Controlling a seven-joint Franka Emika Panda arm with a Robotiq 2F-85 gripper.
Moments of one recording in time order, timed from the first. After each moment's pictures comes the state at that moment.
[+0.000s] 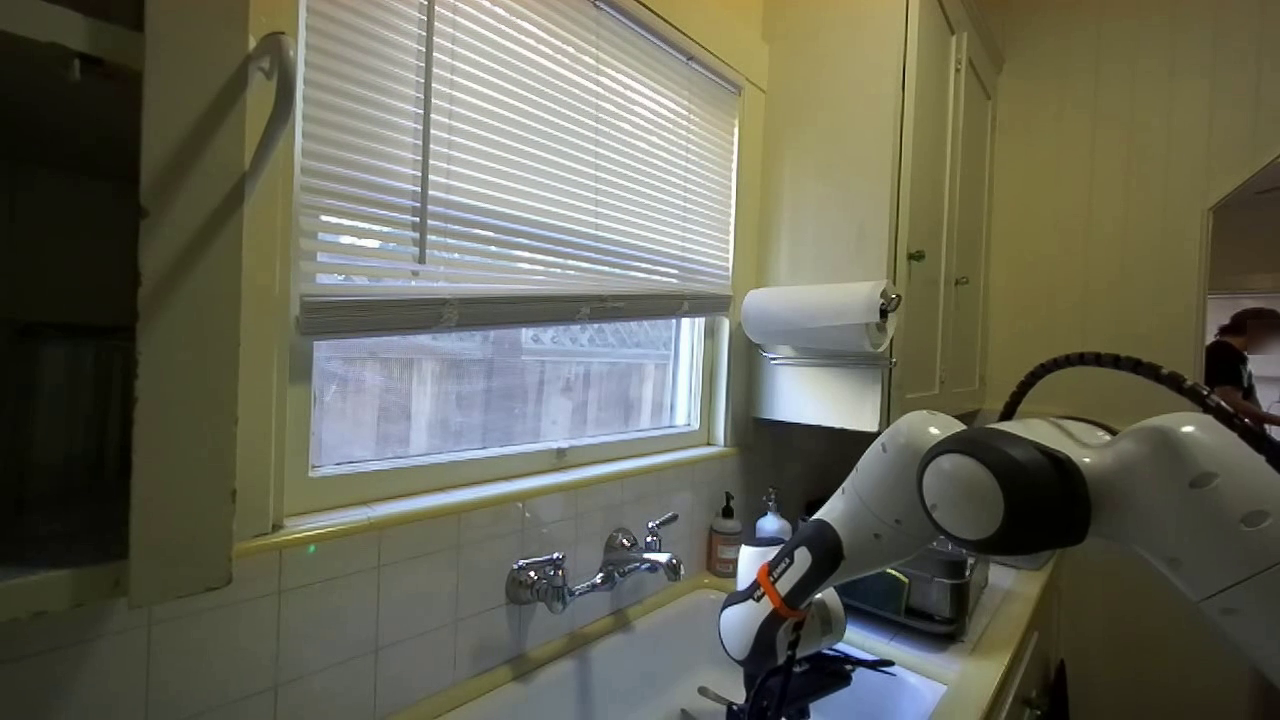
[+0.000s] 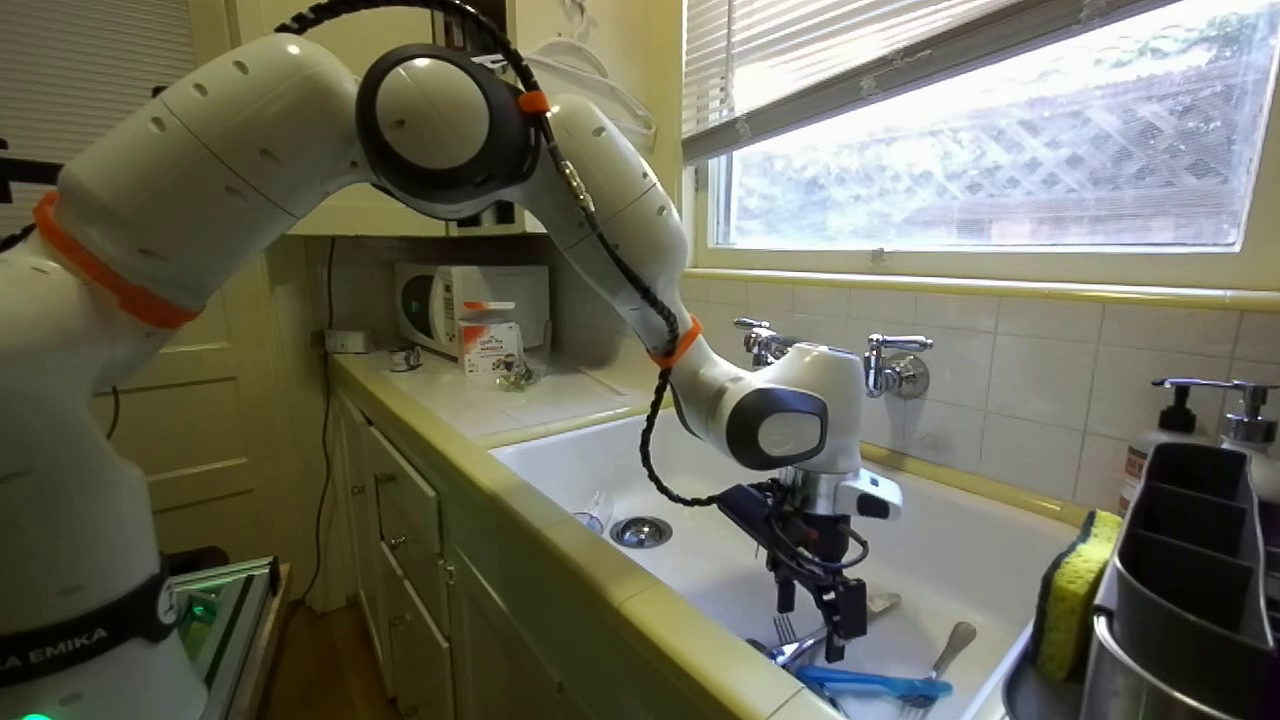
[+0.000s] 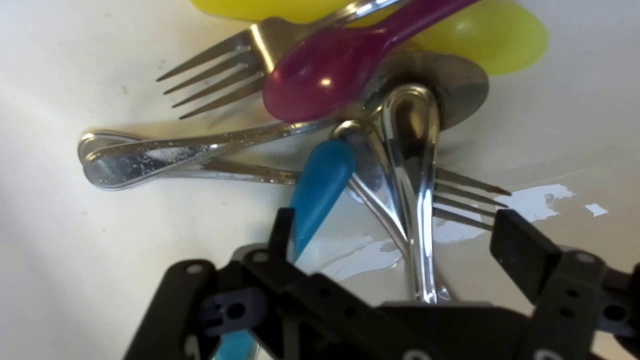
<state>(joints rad) -0.10 0.83 -0.07 -1.66 -0.02 2.48 -0.06</state>
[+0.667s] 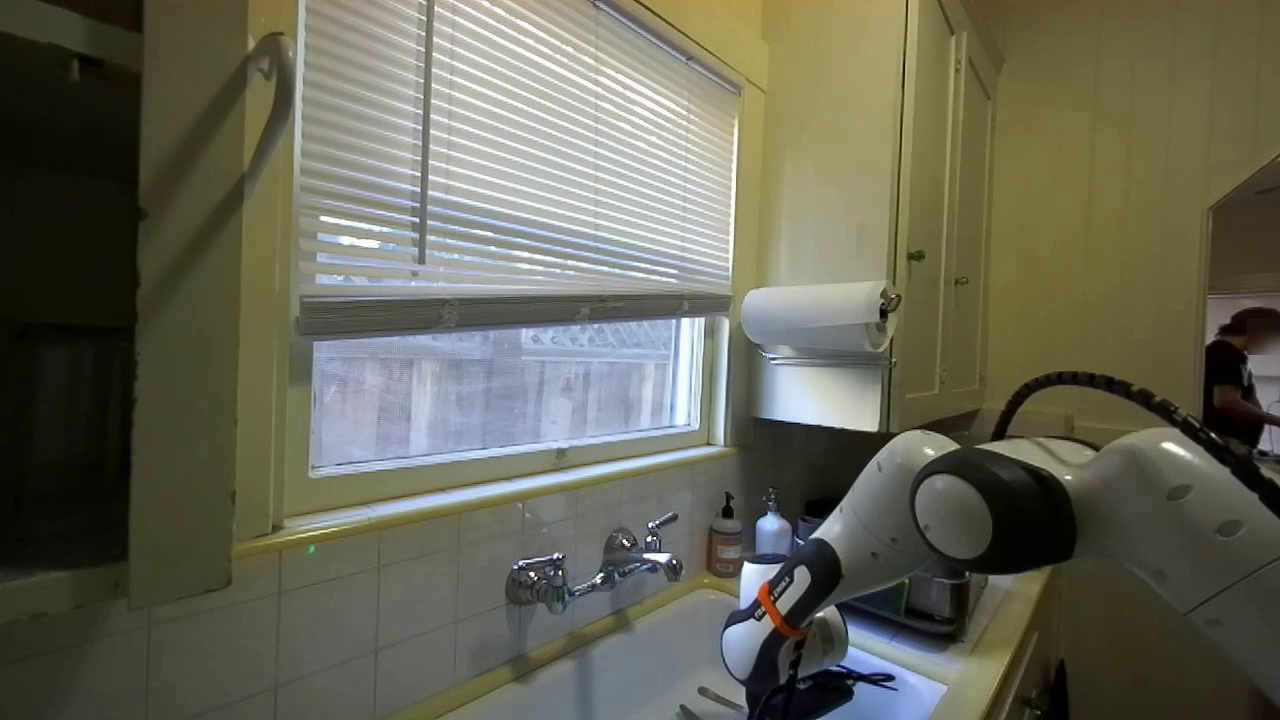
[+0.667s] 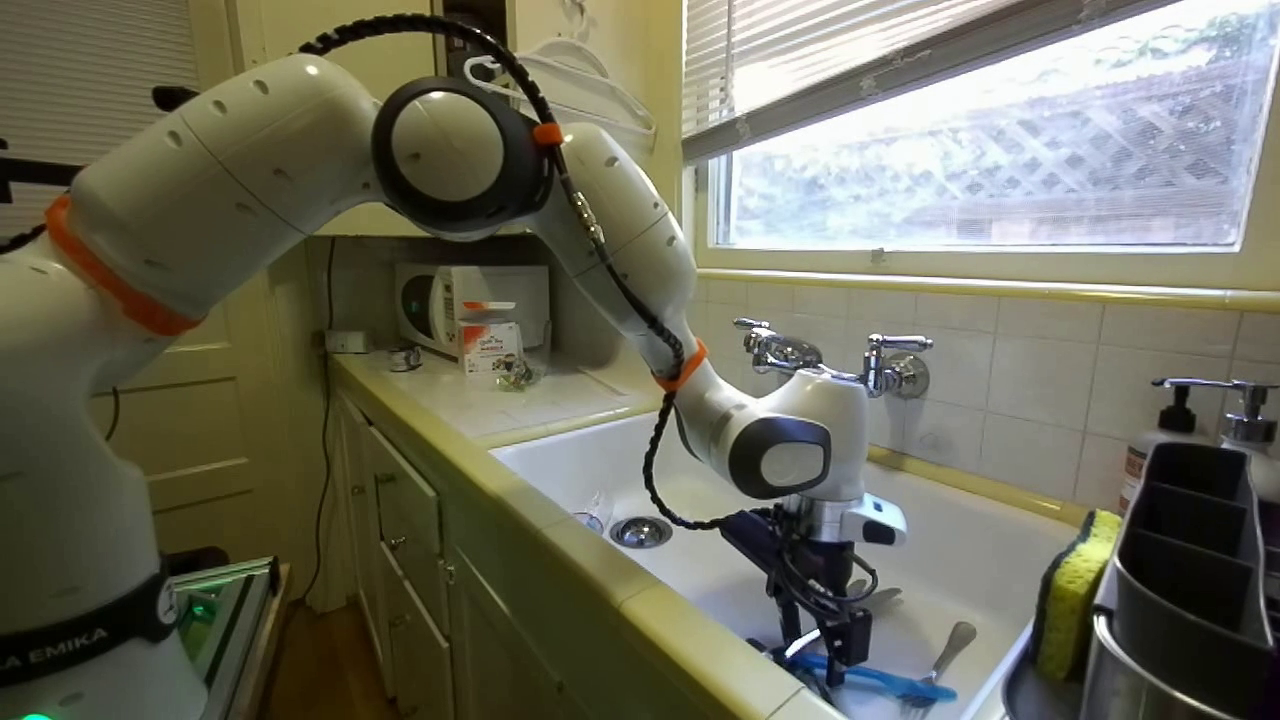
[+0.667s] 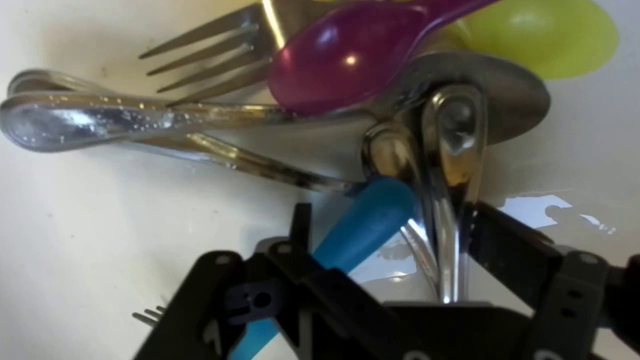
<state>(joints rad) -0.12 0.90 -0.06 -1.62 -0.02 2.51 -0.12</state>
